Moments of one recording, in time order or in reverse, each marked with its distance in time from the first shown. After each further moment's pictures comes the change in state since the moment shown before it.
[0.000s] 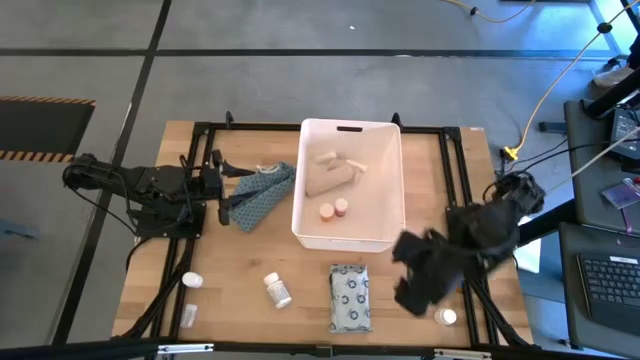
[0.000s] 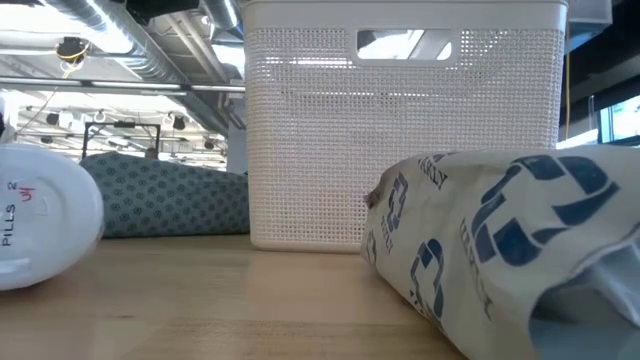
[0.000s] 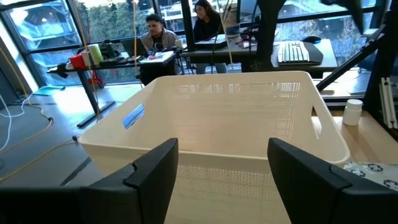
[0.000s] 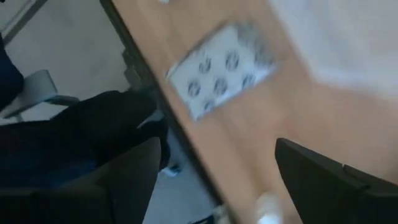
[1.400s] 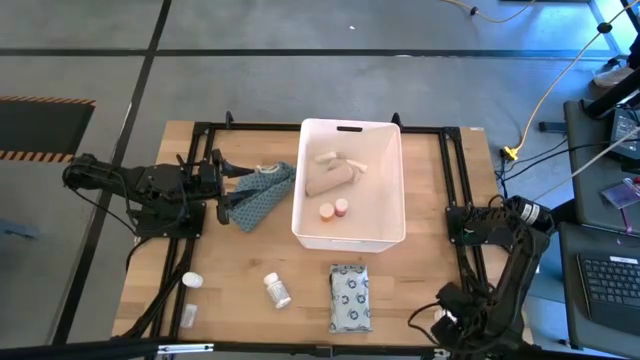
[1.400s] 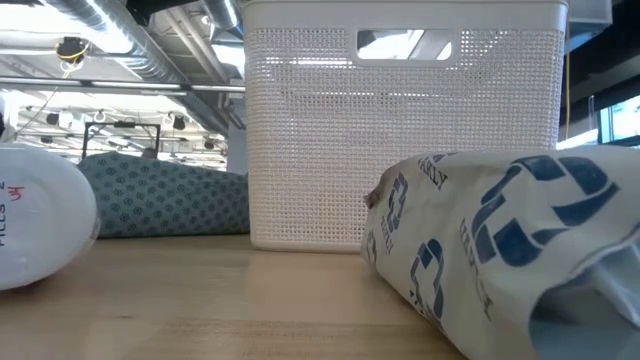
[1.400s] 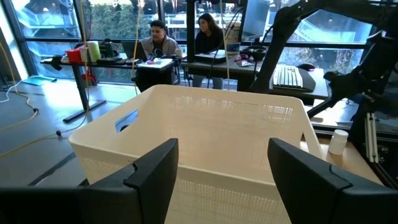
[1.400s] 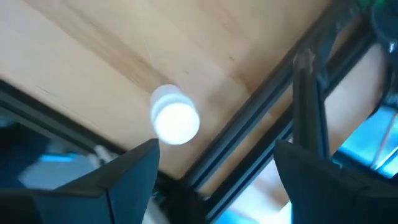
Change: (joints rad) left arm 0.000 0.000 0.000 0.061 0.000 -0.106; right arm 0.417 0.070 -0.581 0.056 -0.232 0.669
